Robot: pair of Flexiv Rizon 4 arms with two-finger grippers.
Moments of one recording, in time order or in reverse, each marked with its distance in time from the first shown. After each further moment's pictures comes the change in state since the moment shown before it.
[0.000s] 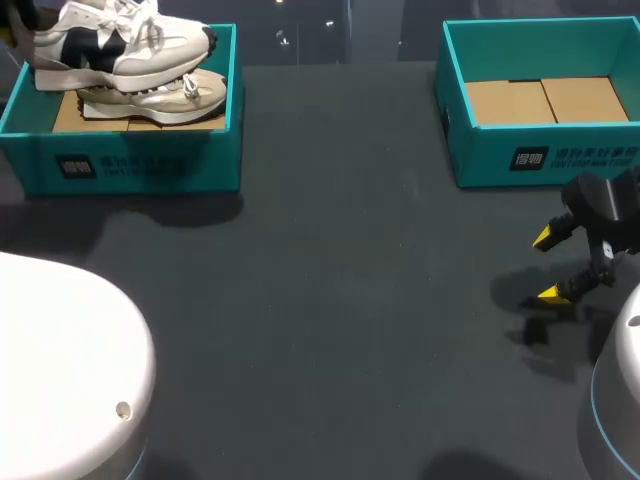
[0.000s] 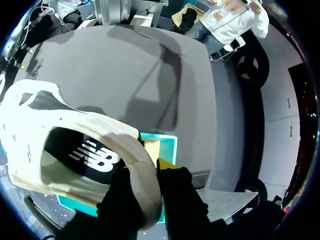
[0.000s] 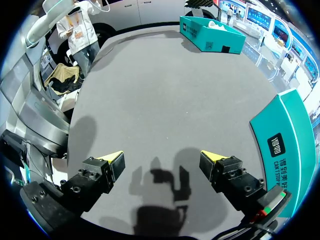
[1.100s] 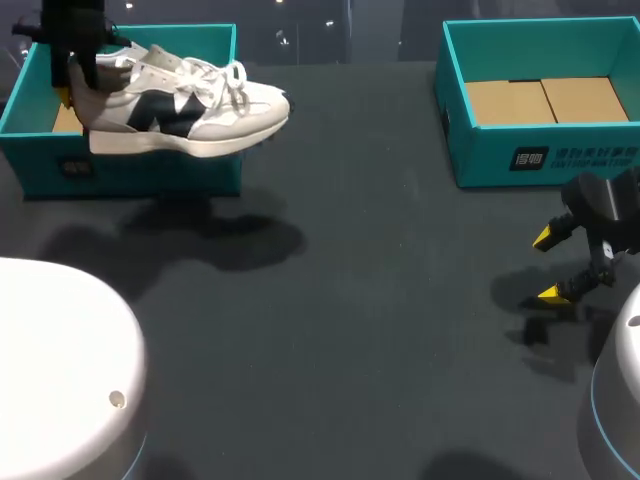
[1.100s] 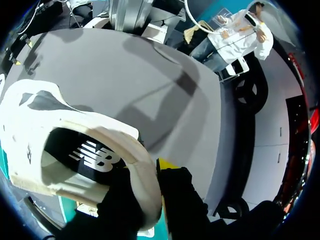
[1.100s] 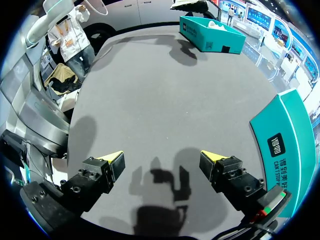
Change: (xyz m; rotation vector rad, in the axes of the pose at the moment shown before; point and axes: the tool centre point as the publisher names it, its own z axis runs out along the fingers) left arm -0.089 -0.130 0.024 0.054 0.104 -0.149; right arm 0.000 0.000 0.000 0.000 0.000 0.000
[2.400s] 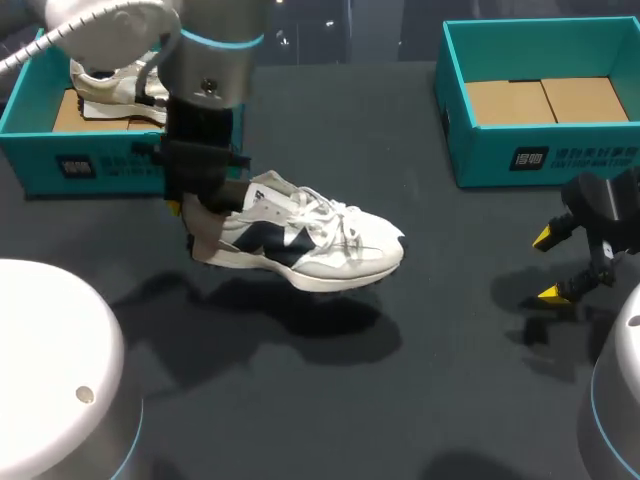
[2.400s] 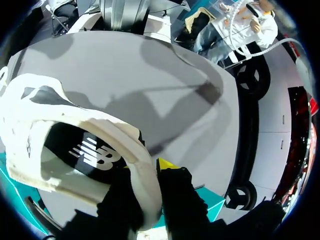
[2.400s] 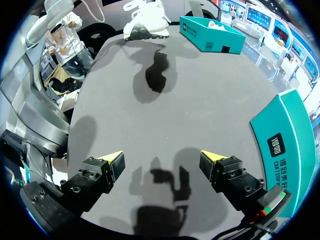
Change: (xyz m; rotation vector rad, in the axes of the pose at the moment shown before) left arm -0.130 -0.155 0.053 -0.150 0.010 0.128; right arm 0.000 0.000 0.000 0.000 0.000 0.000
